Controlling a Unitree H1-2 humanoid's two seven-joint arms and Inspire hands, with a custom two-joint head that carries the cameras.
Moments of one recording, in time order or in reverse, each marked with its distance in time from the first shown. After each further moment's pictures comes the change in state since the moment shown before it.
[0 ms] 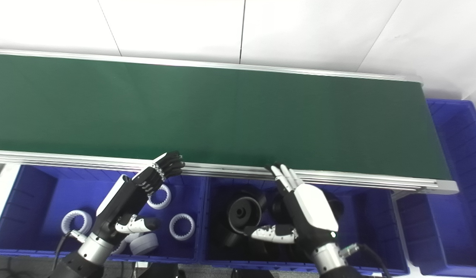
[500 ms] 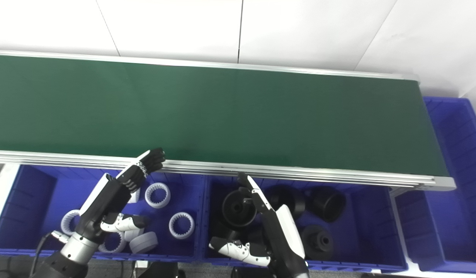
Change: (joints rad) left arm 0.021 0.041 0.059 -0.057 0.086 0.034 0.034; right arm 0.112 0.124 0.070 0.101 0.316 -0.210 -0.124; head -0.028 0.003
